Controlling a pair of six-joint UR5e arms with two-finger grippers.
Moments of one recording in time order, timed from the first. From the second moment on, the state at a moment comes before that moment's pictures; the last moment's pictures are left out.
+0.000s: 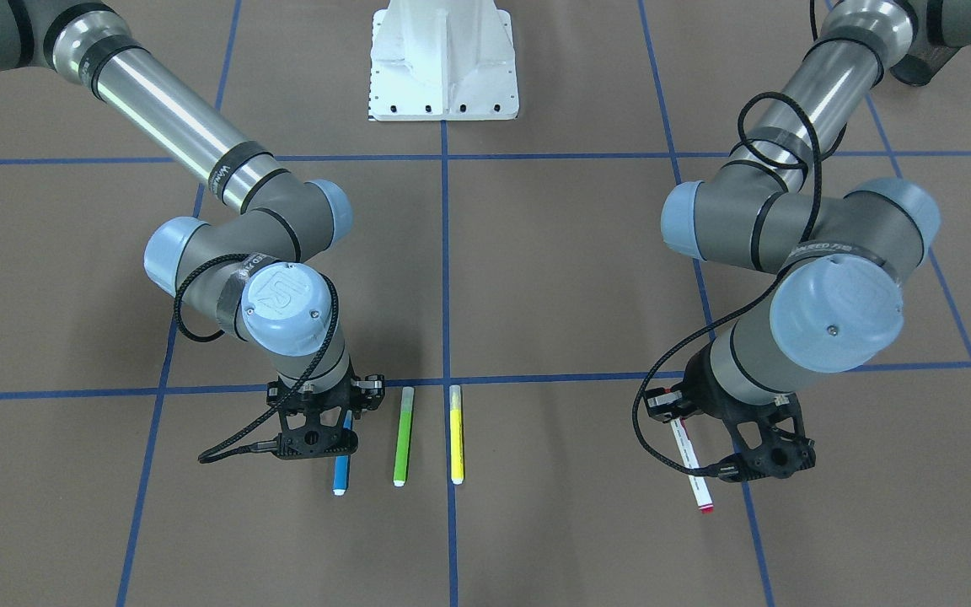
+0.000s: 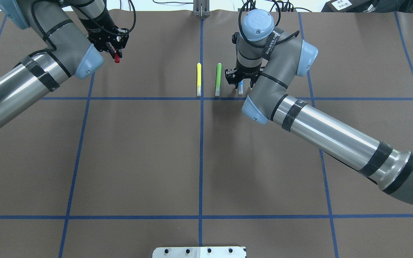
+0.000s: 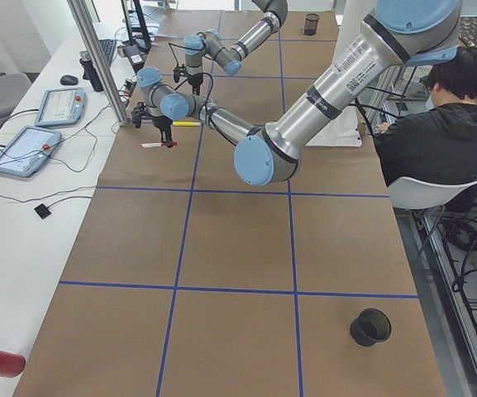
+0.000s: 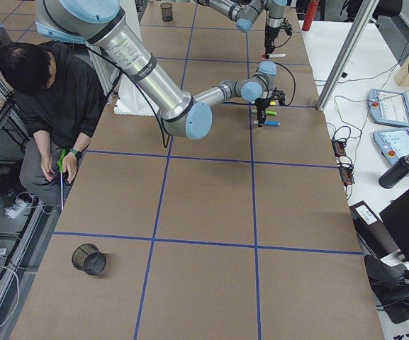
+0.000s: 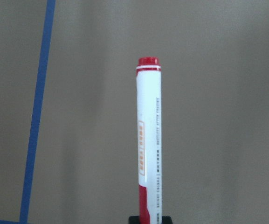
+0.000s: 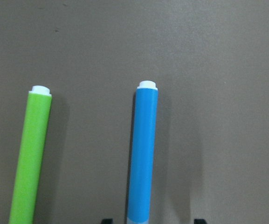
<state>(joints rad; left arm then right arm) -0.99 -2.40 -1.18 -1.69 -2.25 -0.92 0.76 -0.67 1.04 -1.32 1.99 0.93</state>
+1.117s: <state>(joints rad) -1.00 -2.40 -1.18 -1.69 -2.25 -0.91 0.75 -0.66 1.03 -1.32 1.99 0.93</state>
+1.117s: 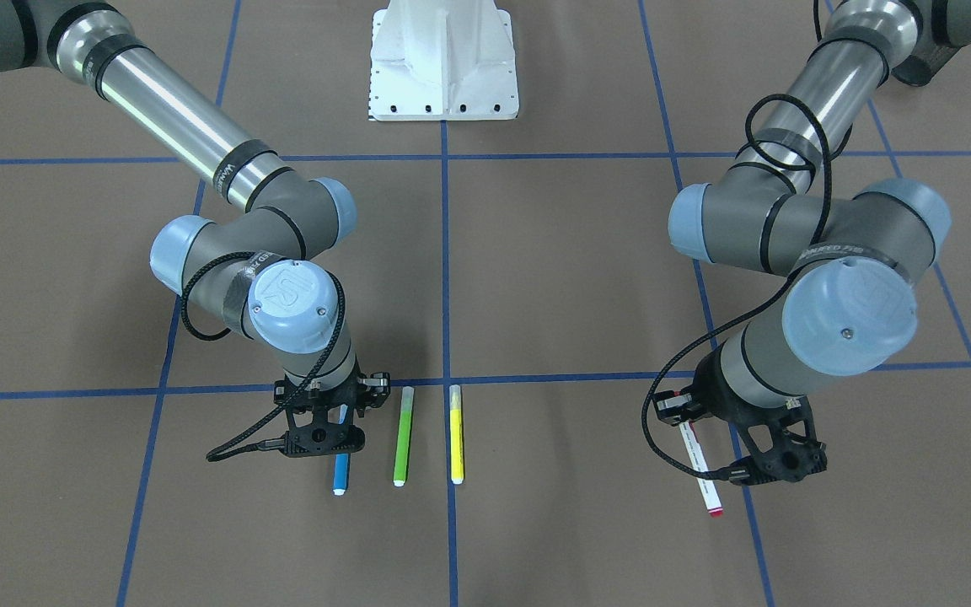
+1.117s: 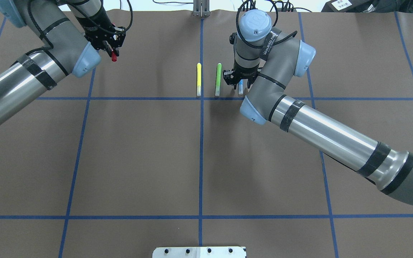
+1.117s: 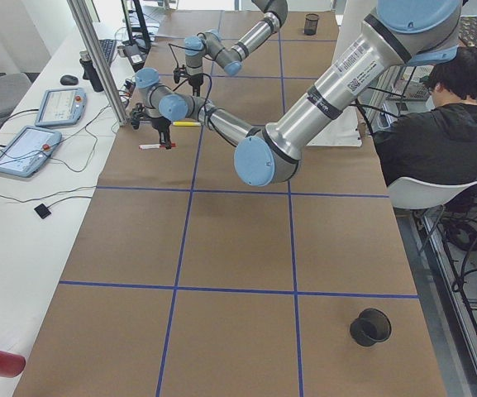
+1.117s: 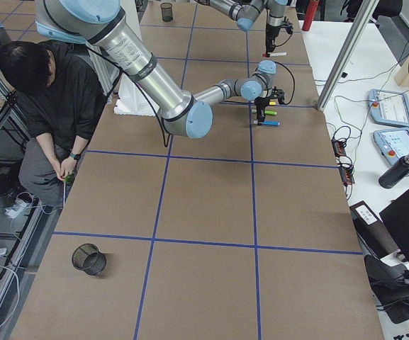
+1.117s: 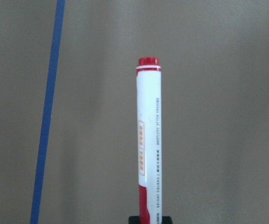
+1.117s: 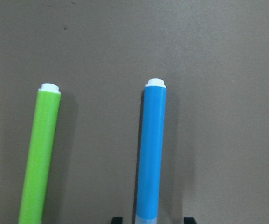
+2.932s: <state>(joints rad) -1.01 -2.40 -1.18 -1.69 -2.25 -0.91 0.75 -0.66 1.02 -1.31 1.99 0.92</state>
